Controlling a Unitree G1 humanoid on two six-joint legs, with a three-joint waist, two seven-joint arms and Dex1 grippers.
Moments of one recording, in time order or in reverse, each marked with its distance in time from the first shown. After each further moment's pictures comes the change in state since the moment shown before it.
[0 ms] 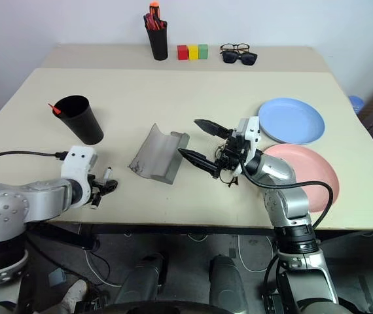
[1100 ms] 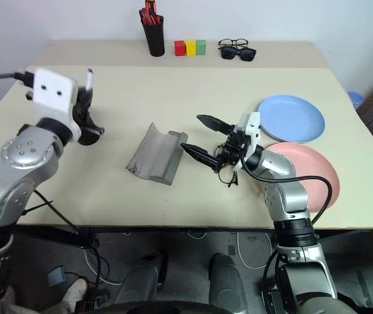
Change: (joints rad) left arm -0.220 0.184 -0.257 0.076 0.754 -0.961 -0.335; right arm -0.068 0.000 -0.006 0.086 -0.020 -0.049 0.018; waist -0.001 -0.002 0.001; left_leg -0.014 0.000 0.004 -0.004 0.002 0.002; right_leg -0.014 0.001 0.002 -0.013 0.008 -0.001
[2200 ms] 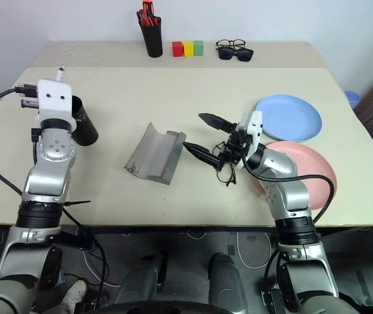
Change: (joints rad) left arm 0.002 -0.283 0.098 0.450 0.513 -0.350 0.040; right arm 0.003 -0.013 -0.002 0.008 -0.002 -0.014 0.005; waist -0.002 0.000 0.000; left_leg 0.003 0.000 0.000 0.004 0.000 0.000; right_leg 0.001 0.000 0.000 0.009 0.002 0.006
